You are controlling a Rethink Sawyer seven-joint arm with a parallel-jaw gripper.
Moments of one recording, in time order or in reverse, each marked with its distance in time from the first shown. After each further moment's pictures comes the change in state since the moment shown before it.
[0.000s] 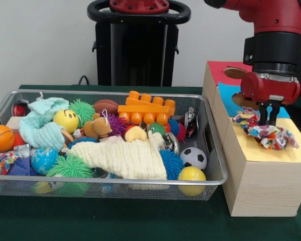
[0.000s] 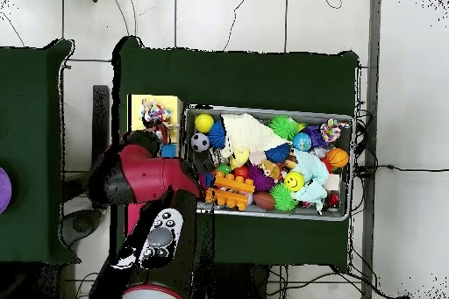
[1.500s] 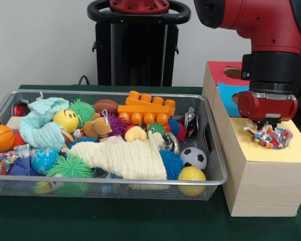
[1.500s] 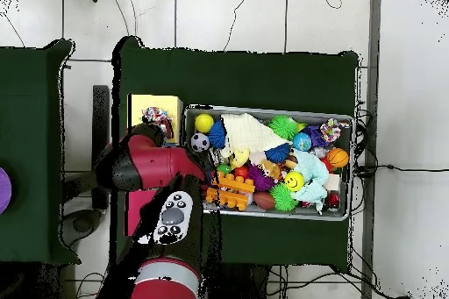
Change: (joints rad) arm -0.048 0.059 0.045 -0.060 0.000 0.028 0.000
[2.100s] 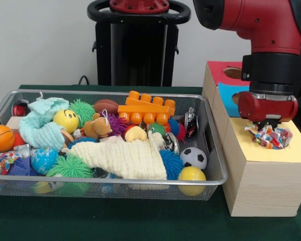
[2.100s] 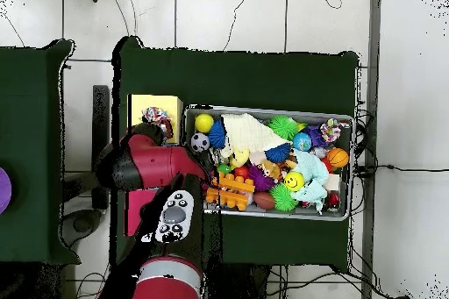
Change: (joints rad) arm -0.008 0.000 0.010 0.000 0.000 0.000 0.000
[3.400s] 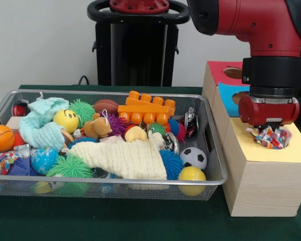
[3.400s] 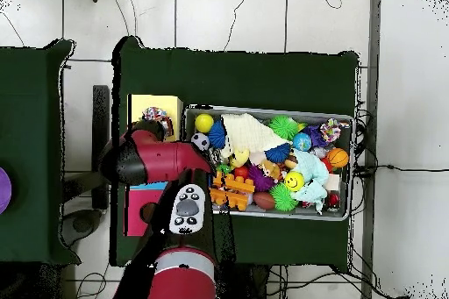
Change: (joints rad) arm -0.057 -0.010 0.067 0.000 0.000 0.025 0.000
